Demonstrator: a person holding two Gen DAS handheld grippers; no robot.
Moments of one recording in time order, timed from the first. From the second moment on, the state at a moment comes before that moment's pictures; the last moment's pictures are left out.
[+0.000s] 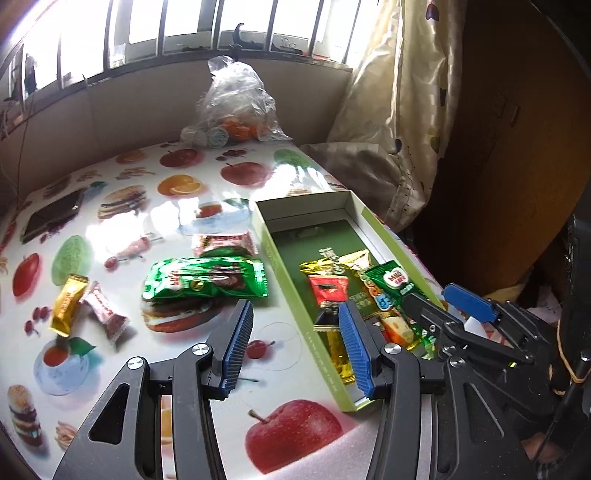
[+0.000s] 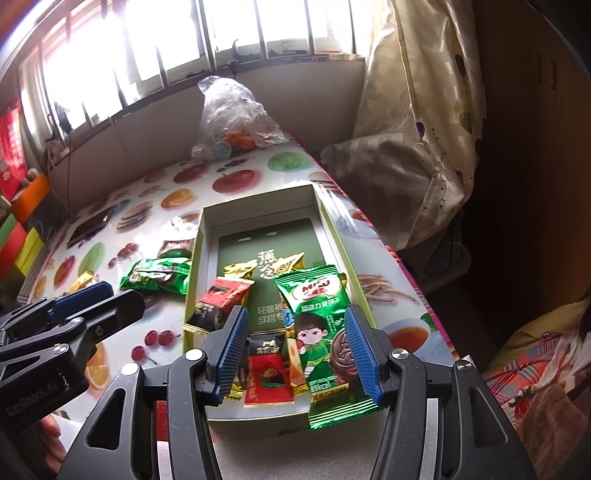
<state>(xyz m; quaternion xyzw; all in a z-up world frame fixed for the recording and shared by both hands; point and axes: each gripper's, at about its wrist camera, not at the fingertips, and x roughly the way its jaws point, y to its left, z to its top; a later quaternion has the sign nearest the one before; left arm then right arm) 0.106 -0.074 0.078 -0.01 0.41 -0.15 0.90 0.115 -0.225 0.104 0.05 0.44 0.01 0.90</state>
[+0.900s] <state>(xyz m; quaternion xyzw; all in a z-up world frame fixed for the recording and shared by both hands) 0.089 0.008 0.069 -0.05 0.42 -0.07 0.90 0.123 -0.150 0.107 0.02 0.44 0.09 0.90</state>
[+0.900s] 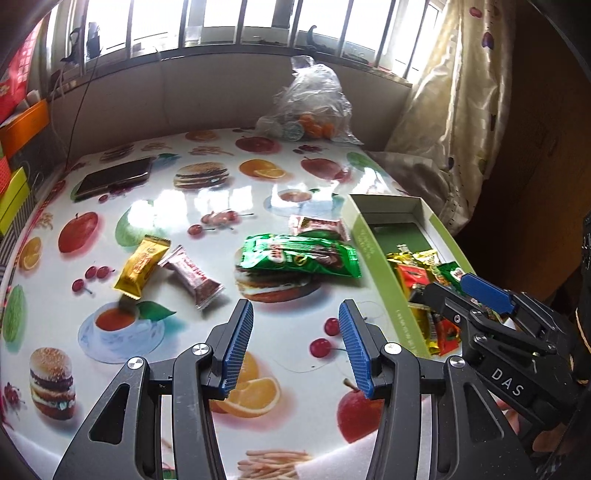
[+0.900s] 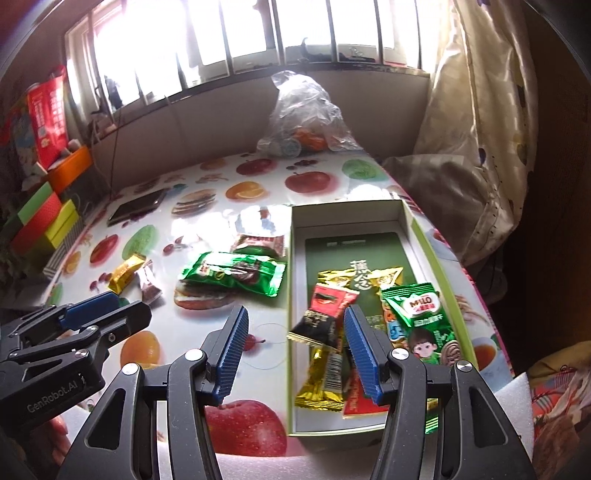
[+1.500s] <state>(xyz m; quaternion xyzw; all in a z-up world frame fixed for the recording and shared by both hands) 0.100 0.089 0.048 -0.09 0.43 0.00 0.90 0.156 -0.097 0.091 -0.03 0.45 0.17 0.88</state>
